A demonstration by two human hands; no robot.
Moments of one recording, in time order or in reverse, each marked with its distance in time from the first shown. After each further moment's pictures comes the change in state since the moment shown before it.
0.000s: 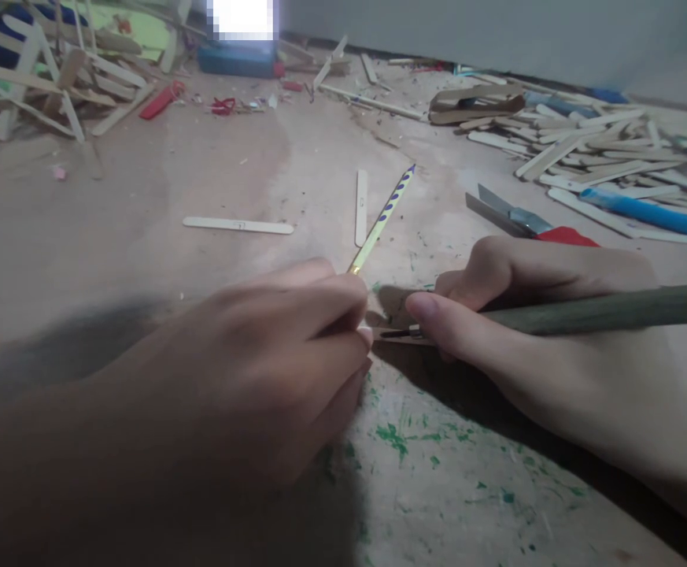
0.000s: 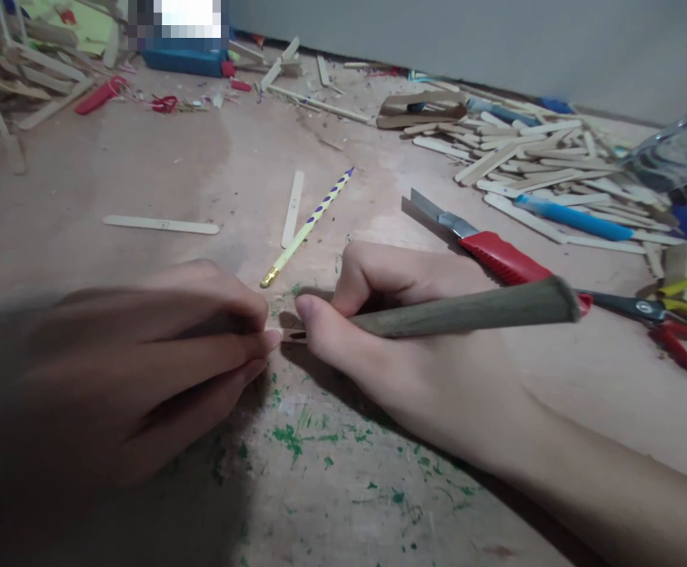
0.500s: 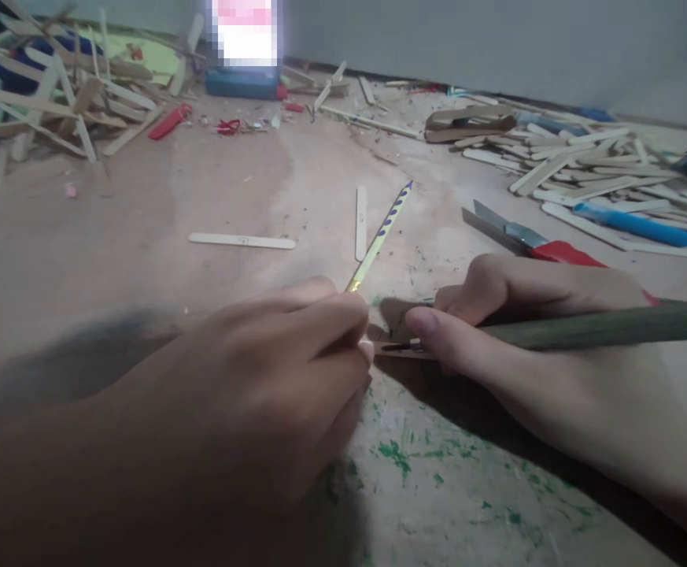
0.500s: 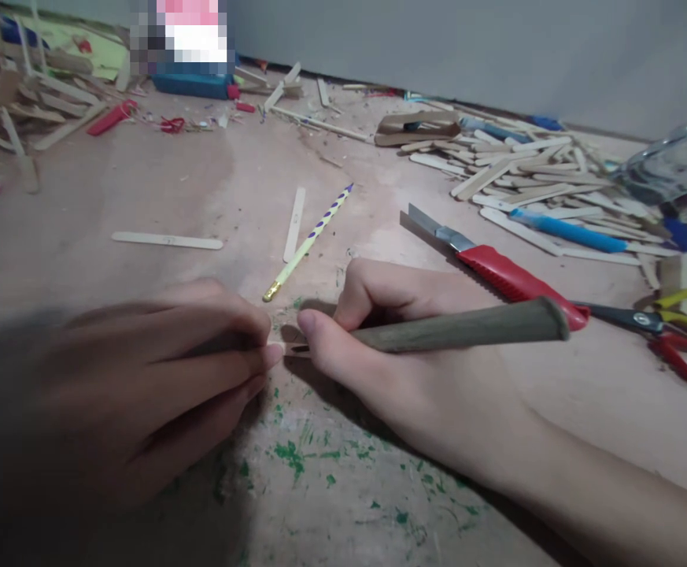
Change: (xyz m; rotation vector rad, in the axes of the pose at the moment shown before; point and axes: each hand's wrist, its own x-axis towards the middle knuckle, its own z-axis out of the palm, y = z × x) left_hand 0.001 0.000 0.002 -0.004 0.024 0.007; right_hand 0.000 0.008 0.006 0.073 0.027 -0.042
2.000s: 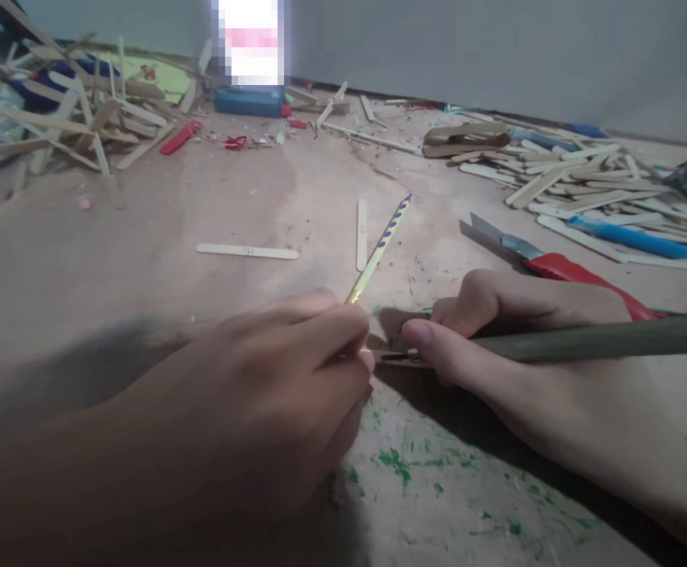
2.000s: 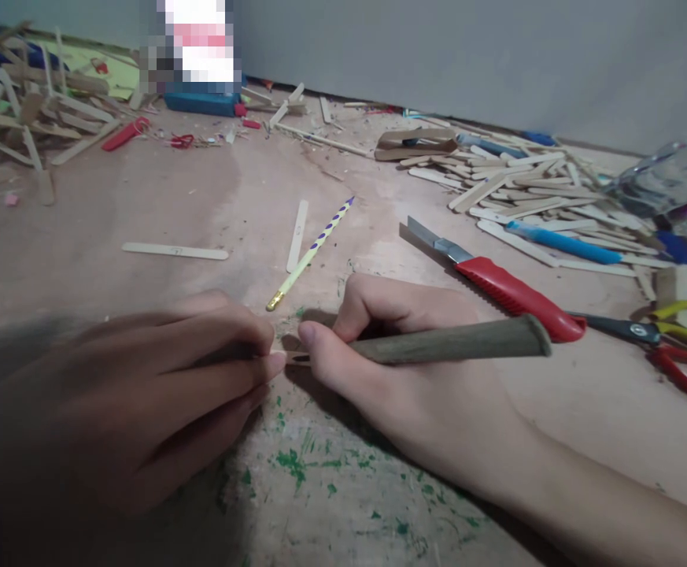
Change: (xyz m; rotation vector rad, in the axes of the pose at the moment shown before) left_hand -0.002 0.007 -0.001 0.013 0.015 -0.033; right_hand 0.002 -0.008 0.000 -0.043 -0.035 -0.017
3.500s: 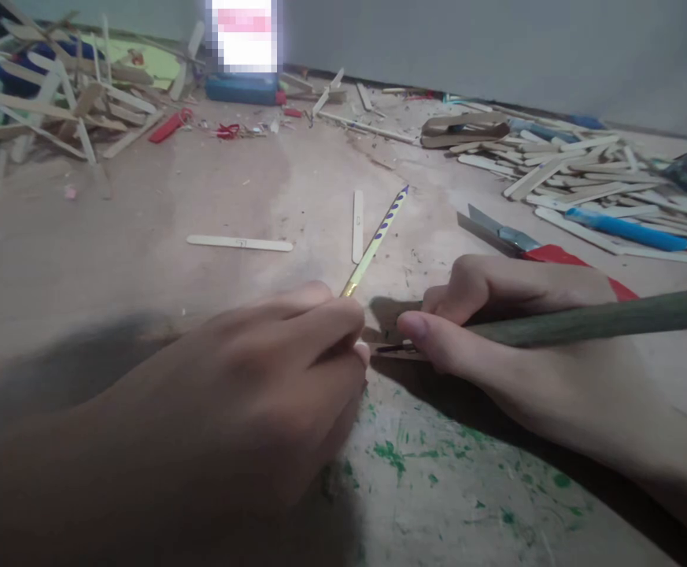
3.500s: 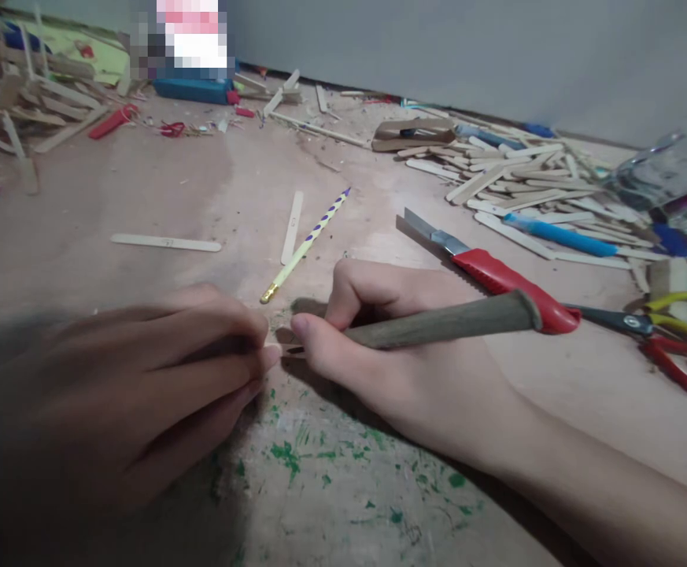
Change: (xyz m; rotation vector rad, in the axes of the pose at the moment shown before) left_hand -0.002 -0.003 0.001 0.003 -0.028 0.032; right_hand 0.003 0.008 -0.004 0.095 -0.086 -0.009
